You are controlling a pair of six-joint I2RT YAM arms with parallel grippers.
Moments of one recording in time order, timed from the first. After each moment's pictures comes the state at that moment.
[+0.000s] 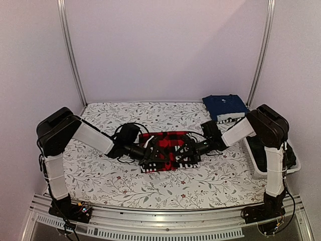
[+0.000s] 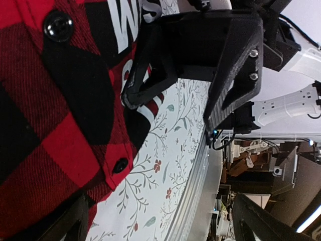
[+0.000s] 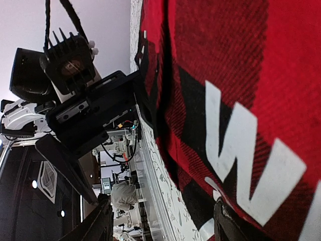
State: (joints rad) left arm -0.71 1.97 0.91 0.36 0.86 -0.78; right arm 0.55 2.12 1.06 0.25 -1.14 0.79
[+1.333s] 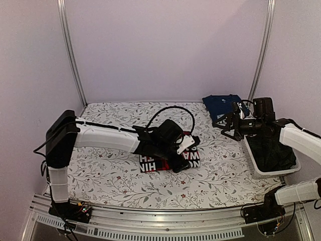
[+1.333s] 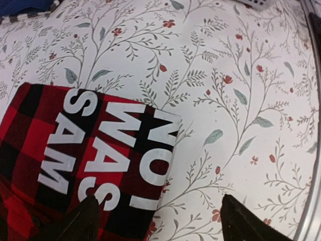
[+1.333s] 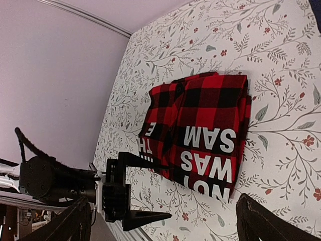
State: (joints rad) left arm -1.06 1.98 1.39 -0.23 0.06 0.09; right arm 0.29 1.17 0.83 -0.23 -0.68 0.59
